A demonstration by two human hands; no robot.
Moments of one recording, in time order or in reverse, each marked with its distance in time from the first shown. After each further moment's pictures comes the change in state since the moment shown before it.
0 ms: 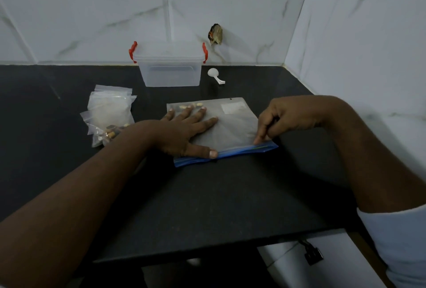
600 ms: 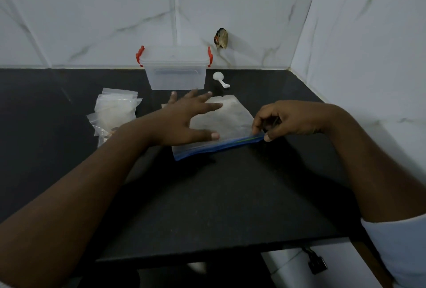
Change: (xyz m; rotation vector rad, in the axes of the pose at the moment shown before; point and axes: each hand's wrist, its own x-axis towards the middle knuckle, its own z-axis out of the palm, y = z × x) left_hand -0.016 0.003 -0.015 -0.259 0.385 0.077; right_hand 0.003 0.014 0.003 0.033 0.125 -0.005
